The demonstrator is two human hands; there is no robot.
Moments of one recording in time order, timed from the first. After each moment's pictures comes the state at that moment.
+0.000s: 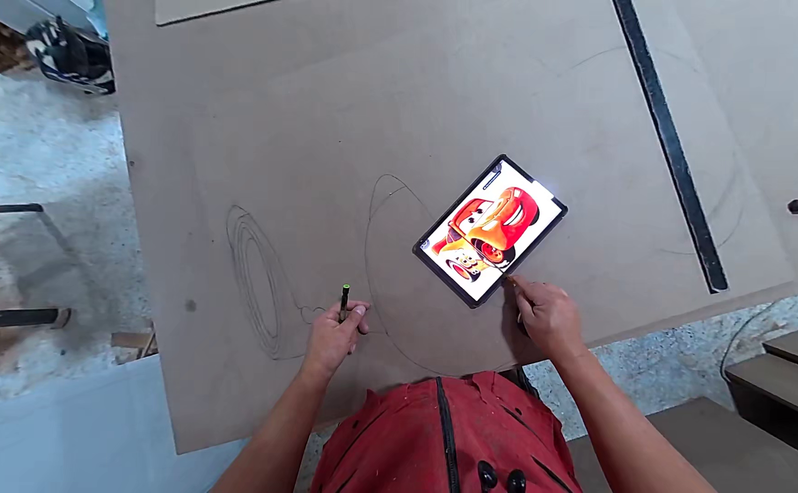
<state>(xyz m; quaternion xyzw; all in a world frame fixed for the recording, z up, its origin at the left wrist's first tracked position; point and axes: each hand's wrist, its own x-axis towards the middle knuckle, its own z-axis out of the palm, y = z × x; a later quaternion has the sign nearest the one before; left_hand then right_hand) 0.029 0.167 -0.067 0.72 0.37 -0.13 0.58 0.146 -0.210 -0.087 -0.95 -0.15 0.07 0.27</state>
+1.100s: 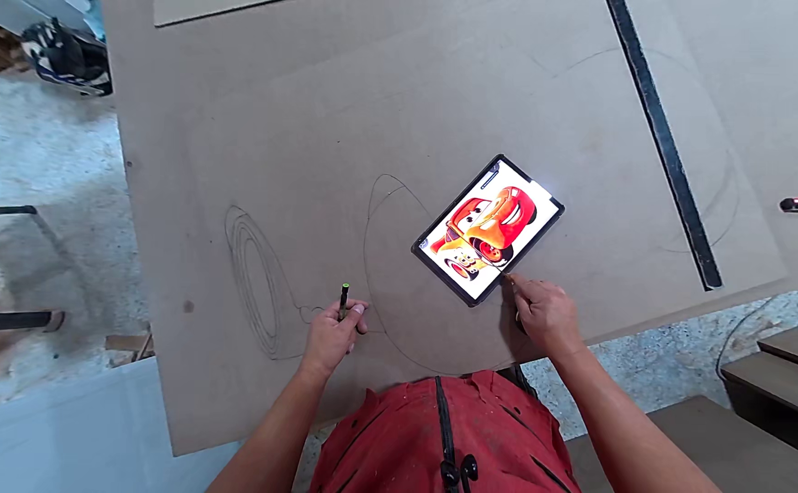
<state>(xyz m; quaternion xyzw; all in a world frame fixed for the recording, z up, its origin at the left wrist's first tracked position) 0.028 0.168 -0.068 0.72 0.36 -0.13 0.58 0.147 -0.209 -0.086 -0.95 -0.15 0.06 0.25</state>
